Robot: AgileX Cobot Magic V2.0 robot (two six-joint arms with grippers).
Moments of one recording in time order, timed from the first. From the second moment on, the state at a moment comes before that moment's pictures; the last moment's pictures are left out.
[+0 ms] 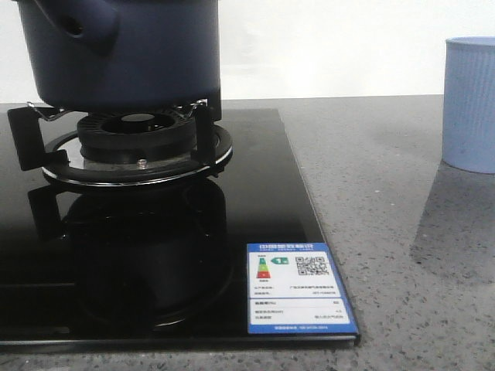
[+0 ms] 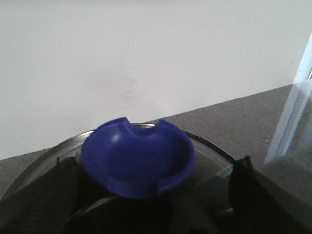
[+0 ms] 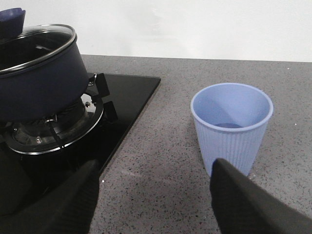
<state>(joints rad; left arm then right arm) -0.58 1.22 -0.86 -0.59 -0.16 0.51 0.16 0.38 -0.56 0.39 0.53 -0.25</state>
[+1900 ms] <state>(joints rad) -0.51 1.14 -0.92 -0.59 -0.18 0.51 0.16 0.43 -0.45 0.39 0.44 -0.25</state>
